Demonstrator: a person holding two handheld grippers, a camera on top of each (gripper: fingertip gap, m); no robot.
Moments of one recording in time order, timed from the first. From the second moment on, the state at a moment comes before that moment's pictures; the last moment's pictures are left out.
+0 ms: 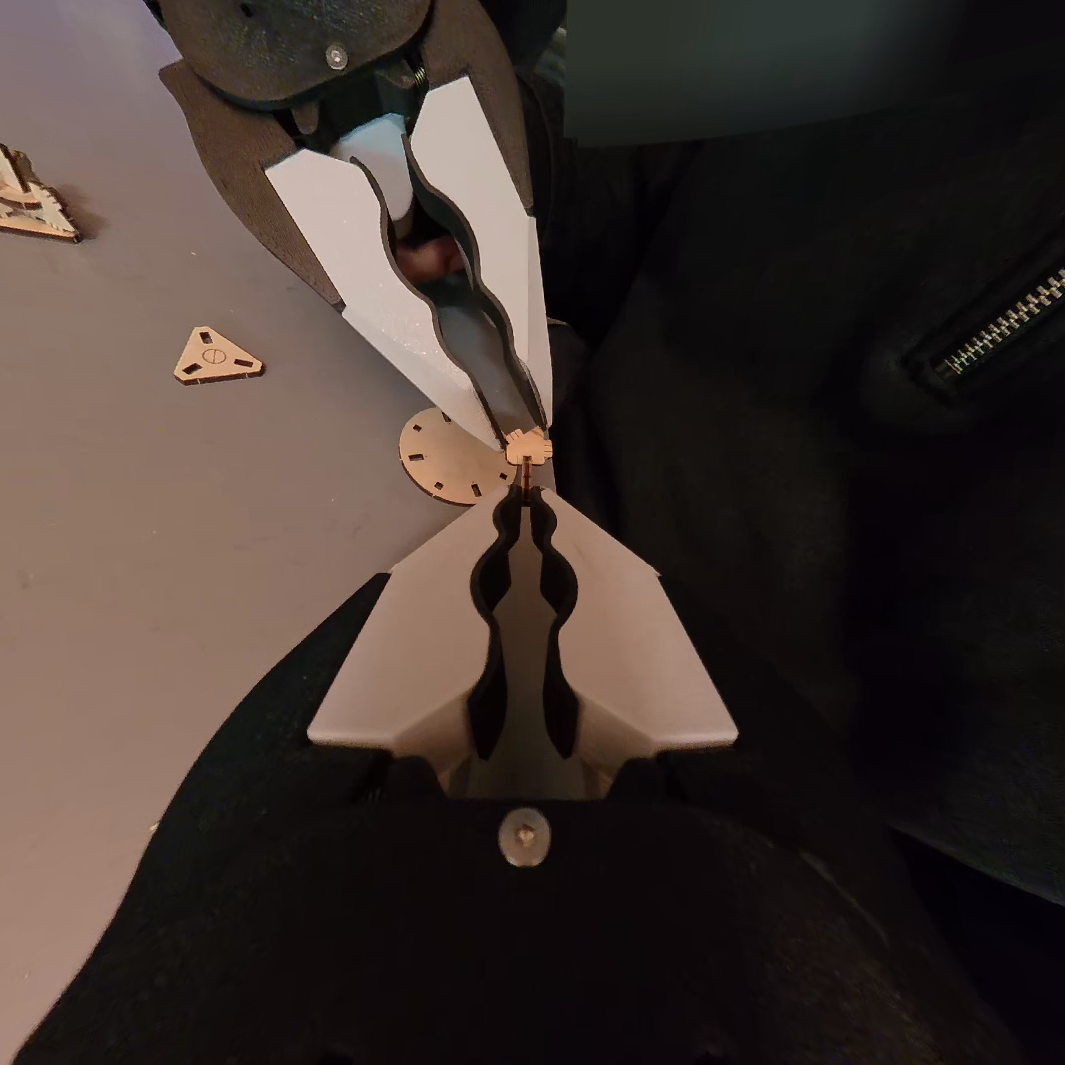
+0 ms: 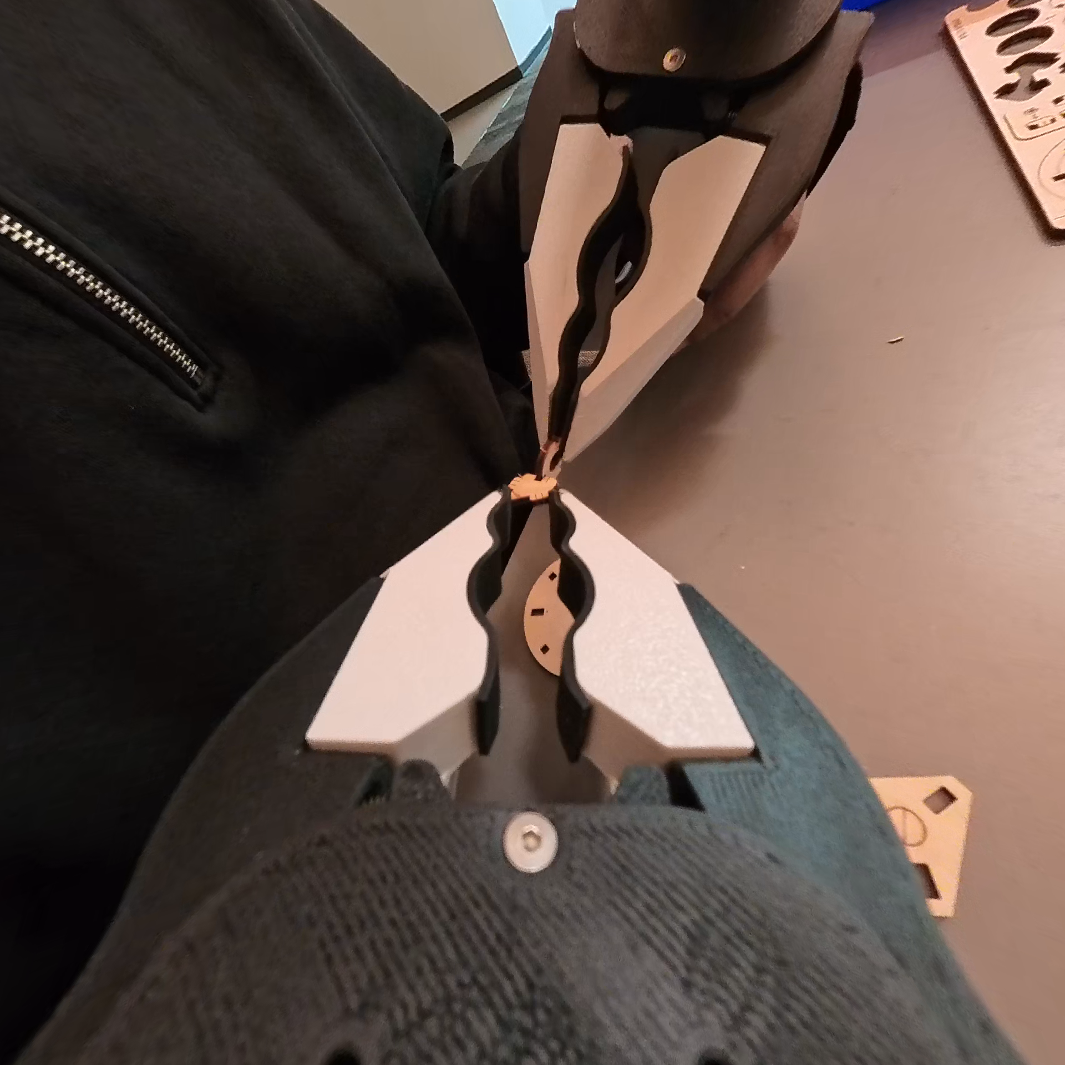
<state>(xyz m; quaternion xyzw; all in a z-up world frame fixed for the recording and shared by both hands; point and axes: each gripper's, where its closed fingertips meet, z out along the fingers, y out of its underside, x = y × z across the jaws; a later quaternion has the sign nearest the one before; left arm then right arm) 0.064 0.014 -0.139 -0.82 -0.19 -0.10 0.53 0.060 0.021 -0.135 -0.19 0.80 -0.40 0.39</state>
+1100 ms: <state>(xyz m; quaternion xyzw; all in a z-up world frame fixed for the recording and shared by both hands) 0.052 0.008 -0.122 -0.78 -0.21 -0.08 0.58 0.053 0.013 -0.130 -0.17 0.80 -0.43 0.39</state>
